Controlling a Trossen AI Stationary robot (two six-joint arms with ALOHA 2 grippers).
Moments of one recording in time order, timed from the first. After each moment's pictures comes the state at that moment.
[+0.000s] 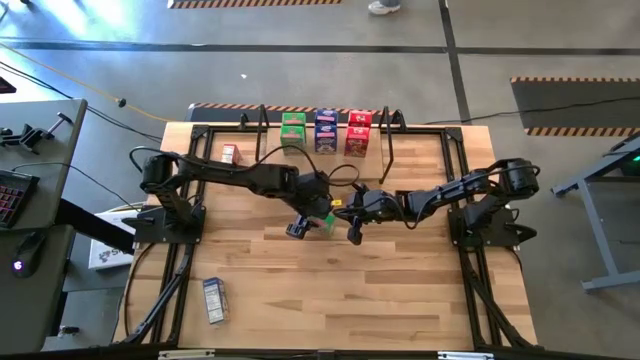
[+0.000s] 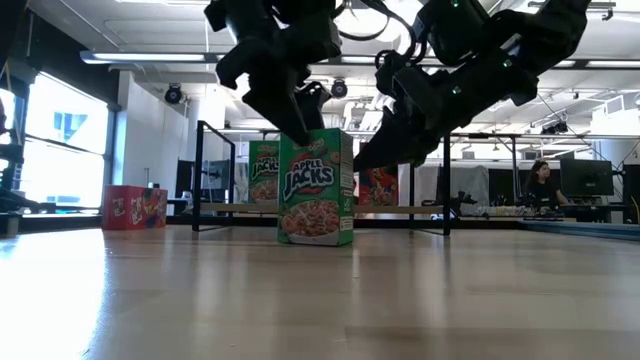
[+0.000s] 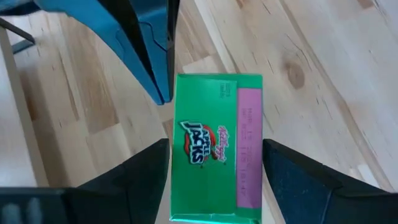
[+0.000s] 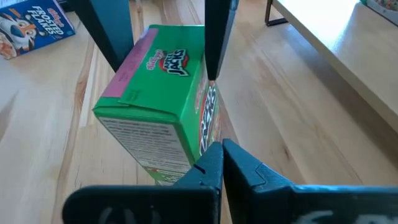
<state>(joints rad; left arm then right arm) 0.06 1.77 1.33 -0.61 0.12 0.46 0.03 1.61 0.67 0.41 0.12 0.21</state>
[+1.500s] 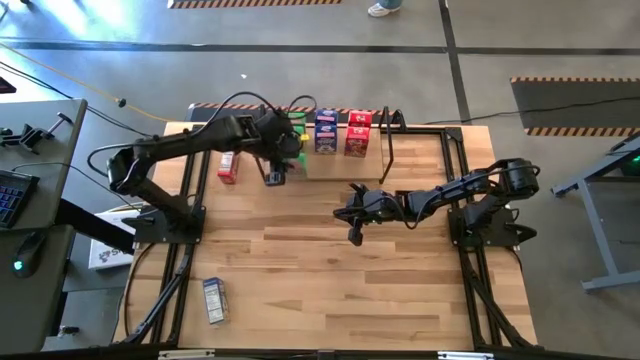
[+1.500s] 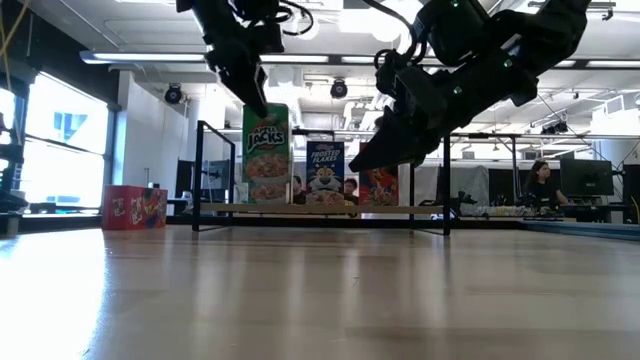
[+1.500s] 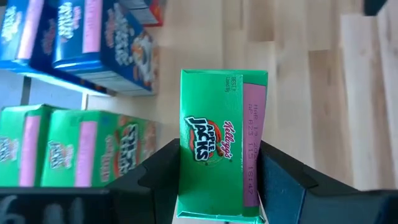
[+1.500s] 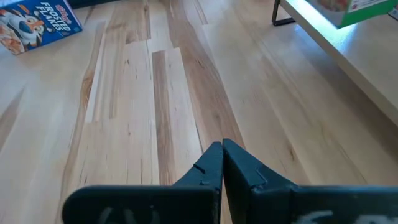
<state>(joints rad) 0.40 1.50 1.33 -0.83 -0.01 0.46 0.03 1.61 0.67 0.41 0.10 0.20</state>
